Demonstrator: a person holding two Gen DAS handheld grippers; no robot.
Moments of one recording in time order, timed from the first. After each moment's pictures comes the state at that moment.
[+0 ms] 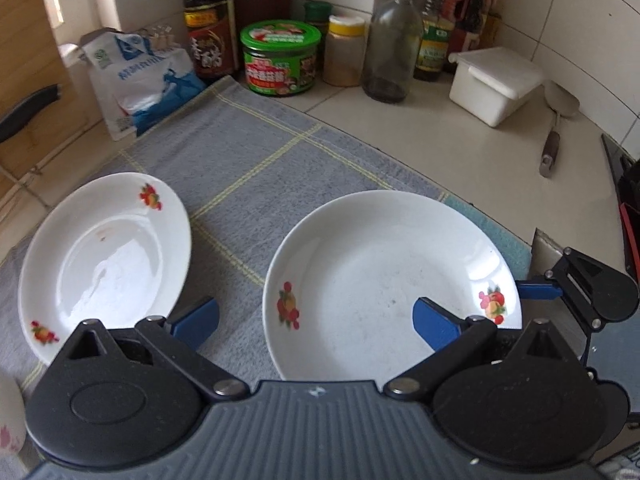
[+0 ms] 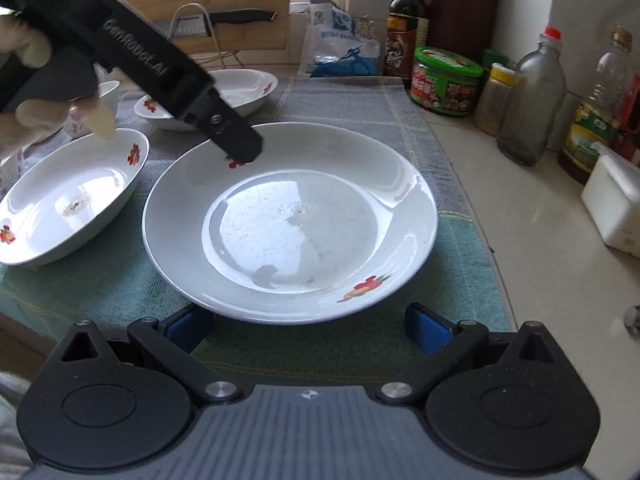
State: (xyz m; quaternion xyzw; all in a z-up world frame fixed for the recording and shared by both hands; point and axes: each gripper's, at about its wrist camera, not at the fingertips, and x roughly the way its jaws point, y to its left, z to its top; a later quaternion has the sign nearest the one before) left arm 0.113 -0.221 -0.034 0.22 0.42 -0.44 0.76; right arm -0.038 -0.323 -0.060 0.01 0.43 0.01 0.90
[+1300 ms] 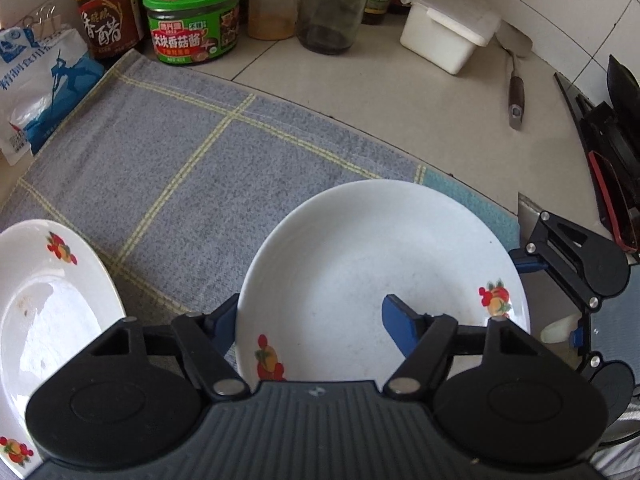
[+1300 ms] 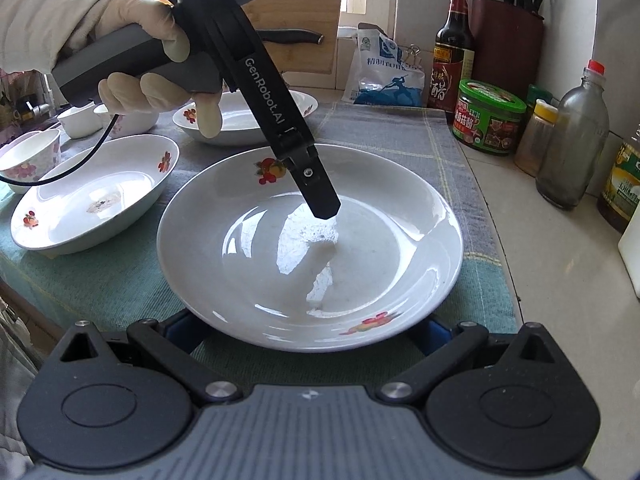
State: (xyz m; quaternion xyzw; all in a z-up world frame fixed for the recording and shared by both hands) left arm 0.159 -0.273 -0.059 0.27 0.47 -0.53 0.65; right arm -0.028 -0.333 -0.065 0.00 0.40 0.08 0.91
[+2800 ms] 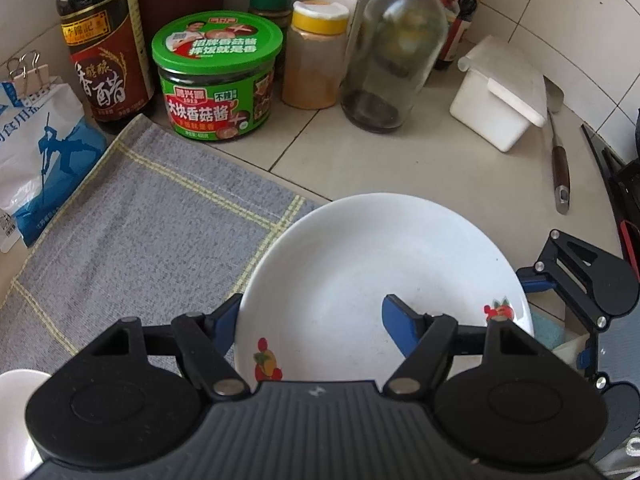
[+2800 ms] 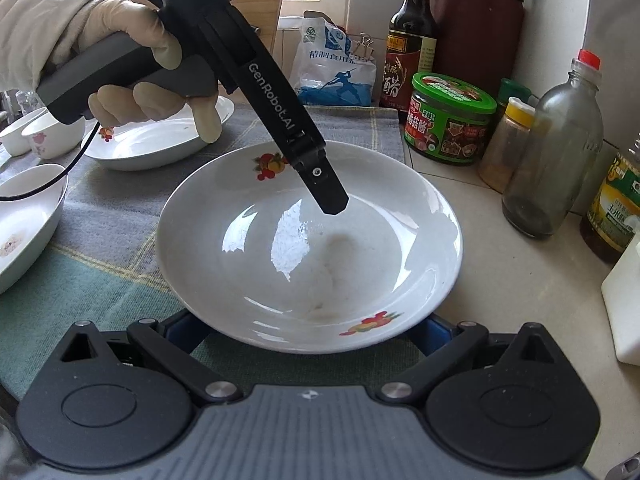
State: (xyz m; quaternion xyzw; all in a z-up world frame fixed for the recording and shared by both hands) left arm 0.221 -0.335 -0.062 0.24 0.44 -0.54 0.68; right arm 0.038 -0.389 -0.071 -0.02 0.42 0.05 0.91
